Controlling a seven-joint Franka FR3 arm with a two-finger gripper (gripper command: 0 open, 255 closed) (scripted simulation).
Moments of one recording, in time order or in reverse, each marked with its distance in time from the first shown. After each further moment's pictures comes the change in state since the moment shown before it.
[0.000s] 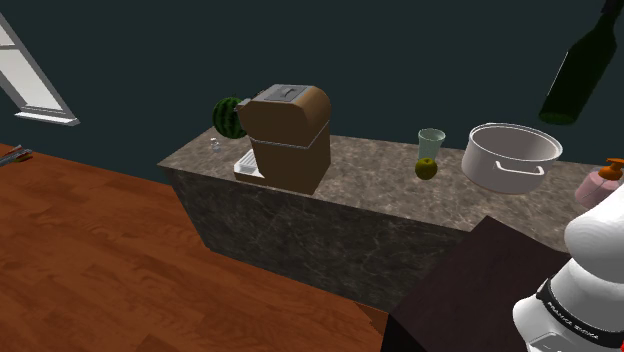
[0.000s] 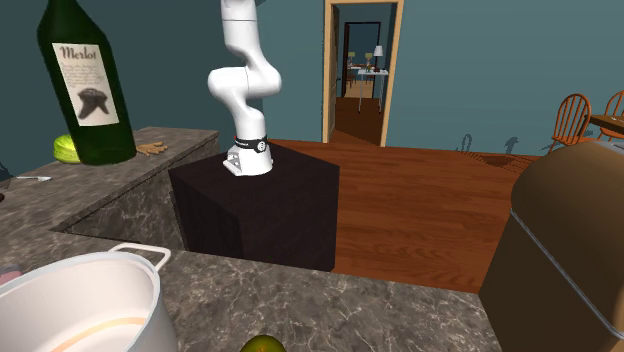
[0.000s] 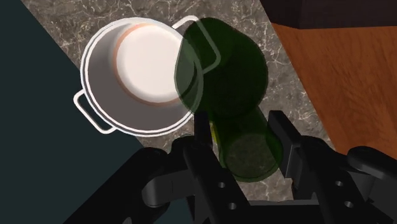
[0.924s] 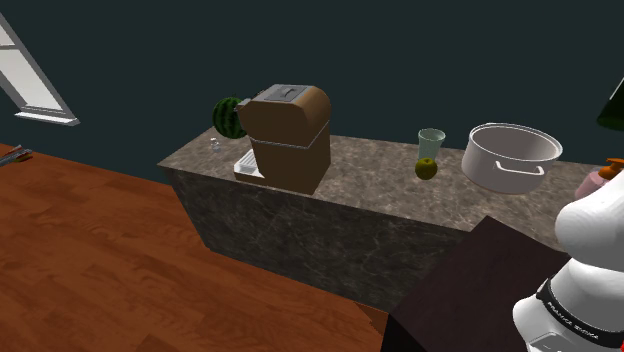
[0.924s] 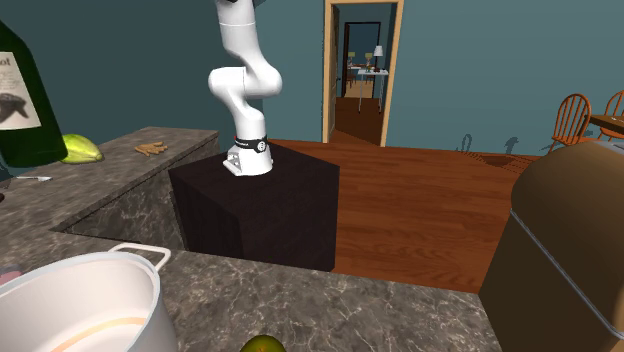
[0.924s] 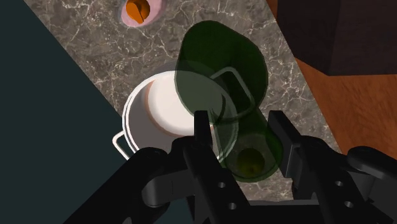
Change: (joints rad) arm -0.262 0.181 -0.138 0.156 0.148 -0.009 -0.344
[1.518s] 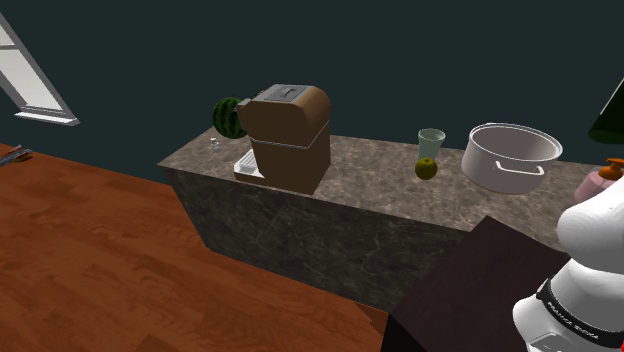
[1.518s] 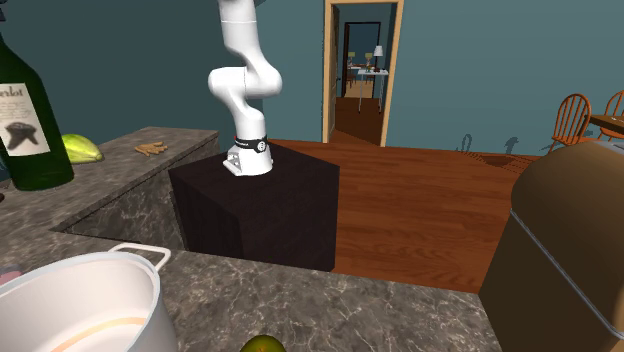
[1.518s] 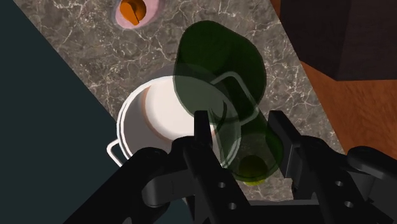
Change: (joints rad) arm 0.070 -0.103 0.011 -0.246 -0.077 0.165 0.040
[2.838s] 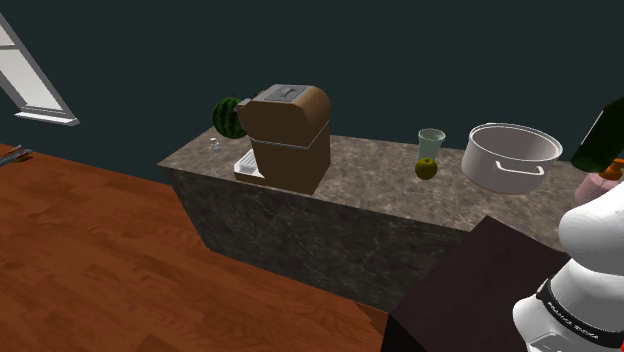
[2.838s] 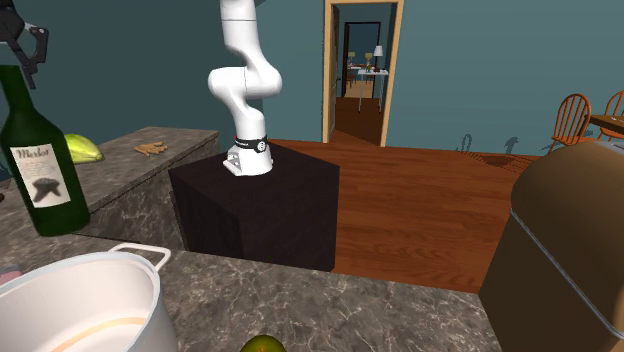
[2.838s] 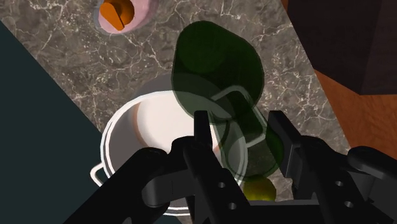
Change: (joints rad) arm 0.039 -0.094 0.017 -0.369 -0.066 0.297 0.047
